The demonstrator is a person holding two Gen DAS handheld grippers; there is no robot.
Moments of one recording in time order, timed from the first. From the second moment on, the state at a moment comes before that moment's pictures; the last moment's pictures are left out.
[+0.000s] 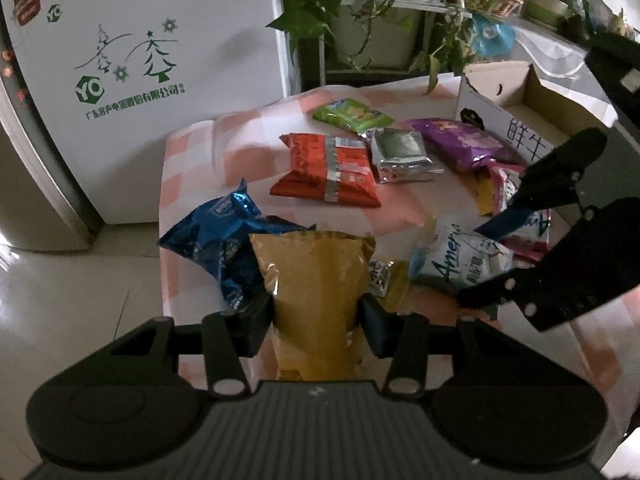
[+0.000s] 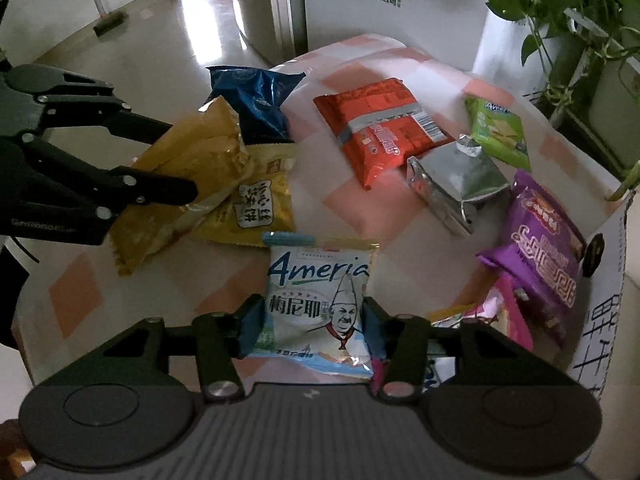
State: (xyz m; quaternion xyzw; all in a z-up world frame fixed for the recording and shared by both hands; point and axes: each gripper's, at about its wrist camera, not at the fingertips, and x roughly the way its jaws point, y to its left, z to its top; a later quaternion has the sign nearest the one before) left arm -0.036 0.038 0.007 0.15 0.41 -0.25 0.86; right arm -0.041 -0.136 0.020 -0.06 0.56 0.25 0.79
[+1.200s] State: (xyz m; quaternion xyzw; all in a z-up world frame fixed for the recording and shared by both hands) left arm -0.076 0.048 0.030 0.13 0.39 -0.20 0.89; right arm -0.070 -0.161 0.071 -0.05 0.50 0.20 0.84
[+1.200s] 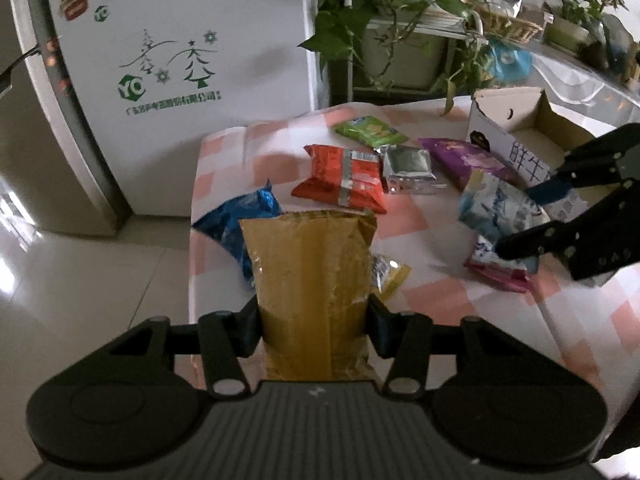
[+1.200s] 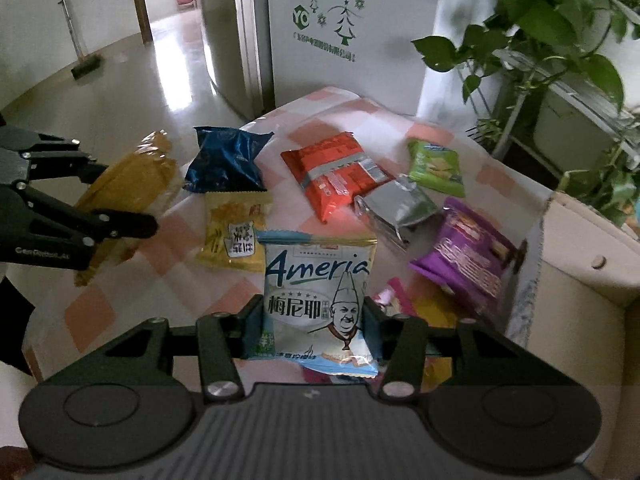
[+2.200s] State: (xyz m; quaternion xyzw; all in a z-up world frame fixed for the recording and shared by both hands) left arm -0.174 -0.026 0.073 0.19 0.38 -0.24 0.87; right arm -0.141 -0.239 0.130 0.01 0.45 0.16 0.88
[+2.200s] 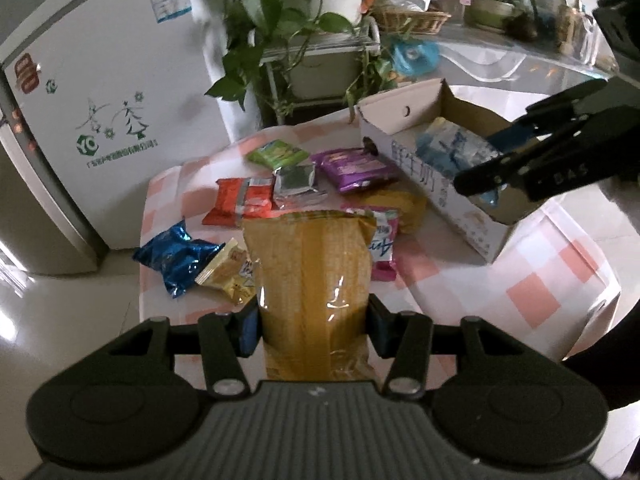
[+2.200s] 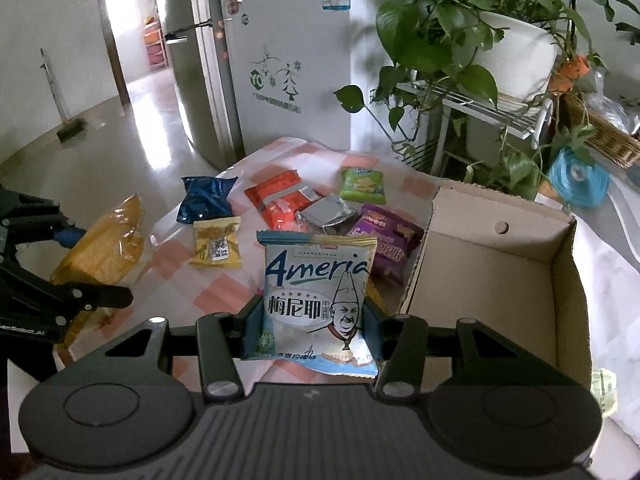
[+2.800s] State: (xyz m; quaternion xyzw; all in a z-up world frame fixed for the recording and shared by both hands) left arm -0.129 -0.114 0.067 0.15 0.37 -0.31 0.86; right arm -0.148 -0.307 0.125 0.09 0.45 0.03 0.89
